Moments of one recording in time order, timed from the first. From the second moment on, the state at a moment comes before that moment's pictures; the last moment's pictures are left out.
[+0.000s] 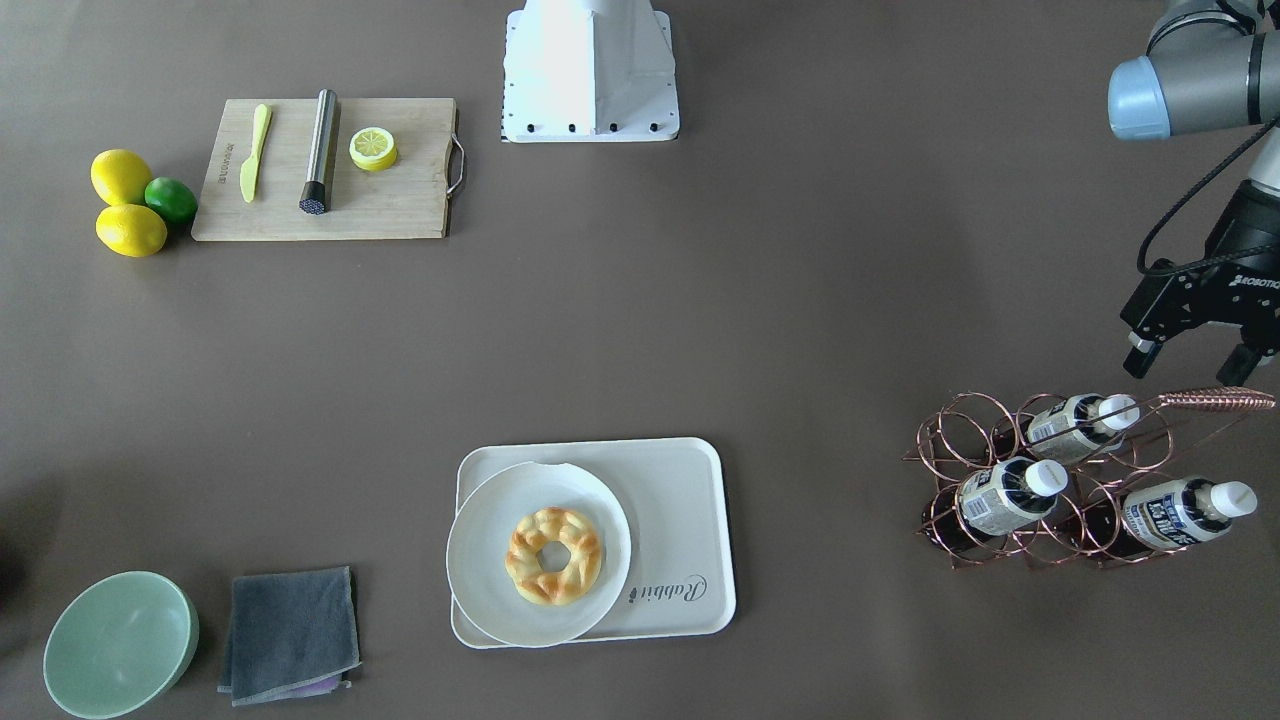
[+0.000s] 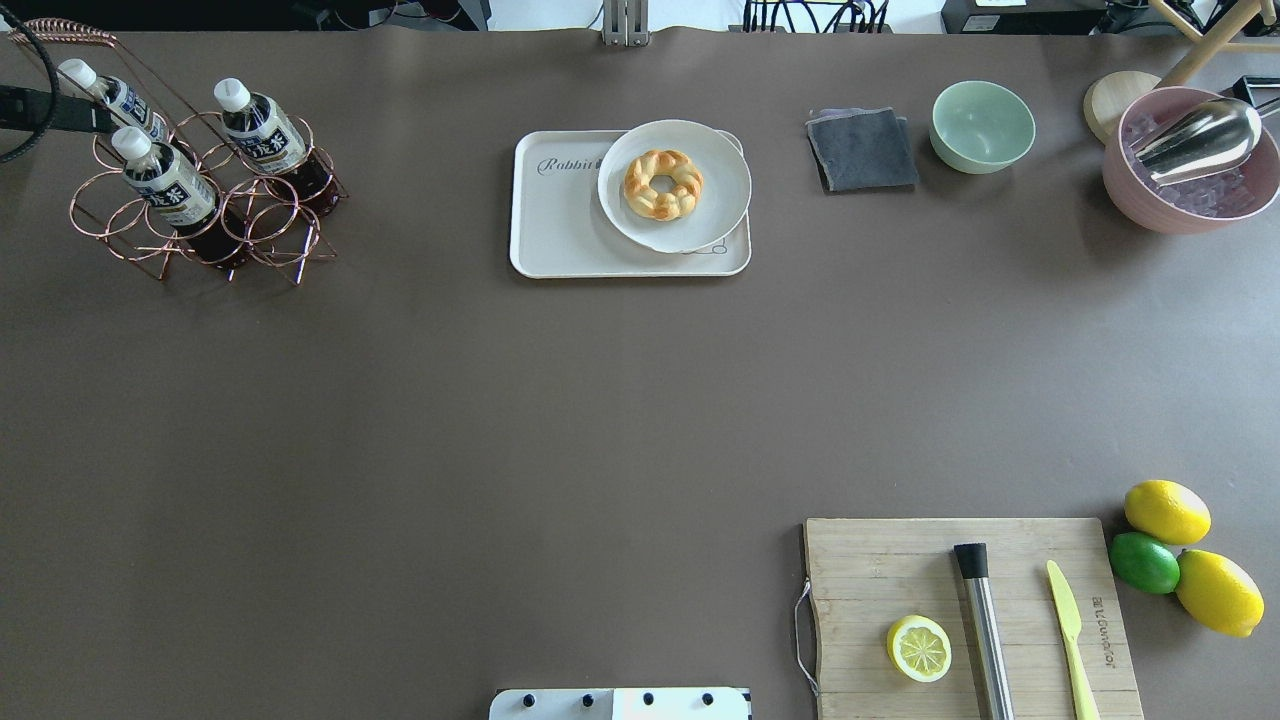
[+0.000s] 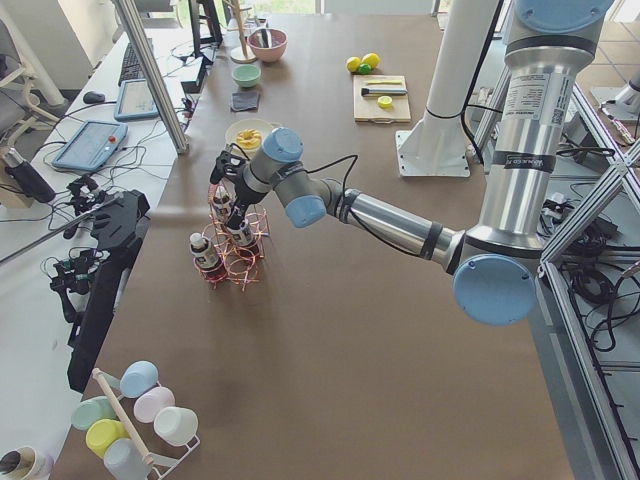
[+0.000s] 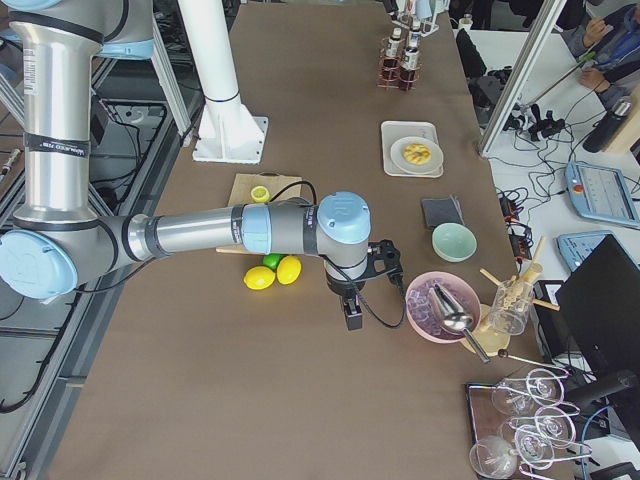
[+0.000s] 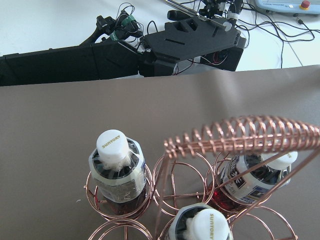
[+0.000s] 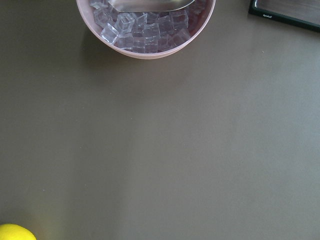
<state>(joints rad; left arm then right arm) -1.18 -1.70 -1.77 -2.22 -2.00 -0.75 1.64 -1.67 1.85 -1.71 2.33 -0.27</state>
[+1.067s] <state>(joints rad) -1.10 -1.72 -1.74 -2.22 -1.88 -0.77 1.64 -1.68 1.85 -1.71 2.33 -0.27</state>
